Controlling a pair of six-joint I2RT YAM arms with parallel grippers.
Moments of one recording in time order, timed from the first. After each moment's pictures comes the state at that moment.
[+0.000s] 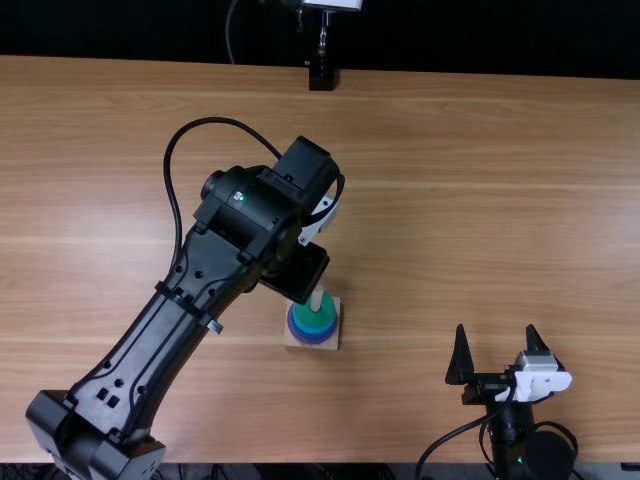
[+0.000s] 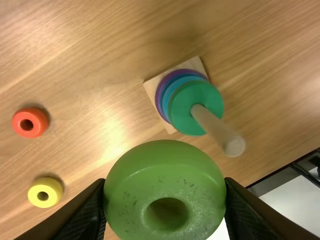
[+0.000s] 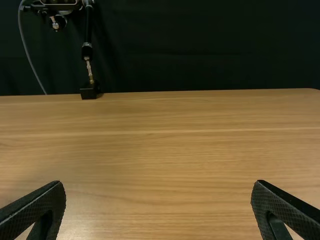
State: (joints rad) left arm -0.60 1.89 2.05 -1.53 0.06 -0.12; right arm 0.06 0.01 0.02 -0.06 0.04 0.00
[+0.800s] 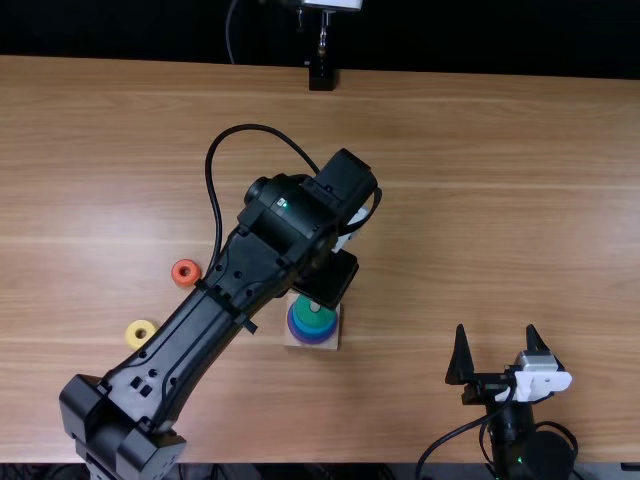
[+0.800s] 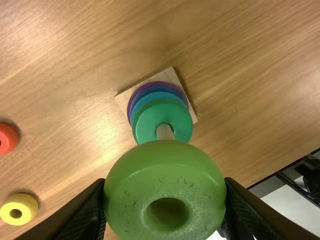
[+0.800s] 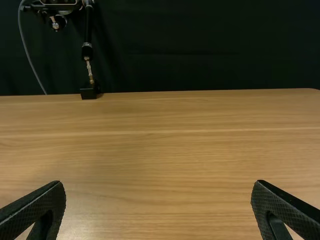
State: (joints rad) left arm -0.68 1.96 2.07 -1.50 0.06 -0.19; right arm 0.06 0.01 0.02 -0.06 0.04 0.00
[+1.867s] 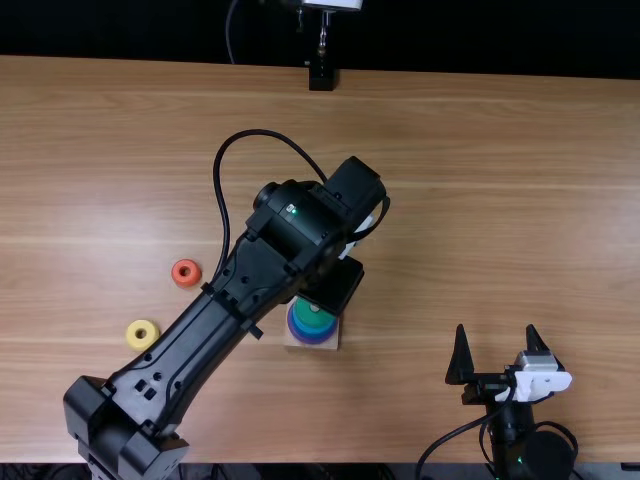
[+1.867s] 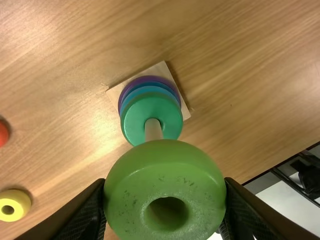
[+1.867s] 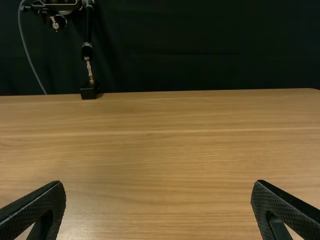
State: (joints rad) left arm -0.71 1.96 2.07 -1.51 0.06 -0.21; right arm 0.06 0.01 0.02 -0.06 0.04 0.00
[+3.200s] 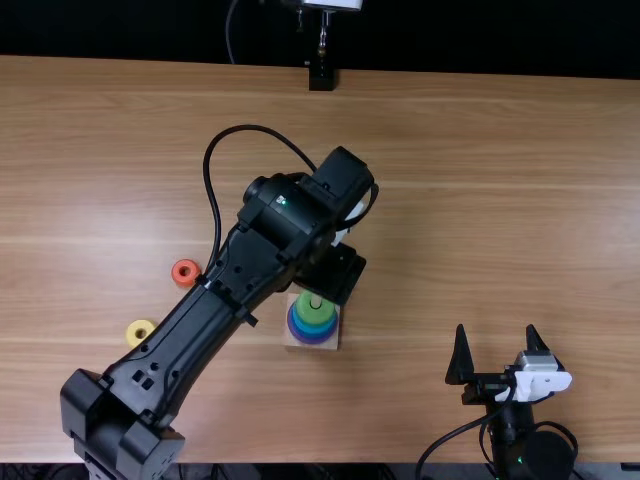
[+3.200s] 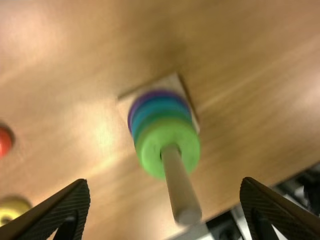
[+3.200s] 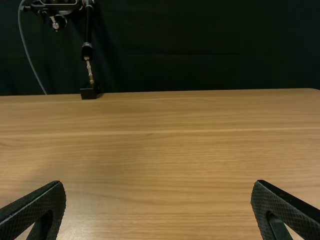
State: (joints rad) left arm -0.65 1.96 2.03 -1.39 0.07 -0.21; right arm 0.06 0.01 0.02 -0.06 0.04 0.00
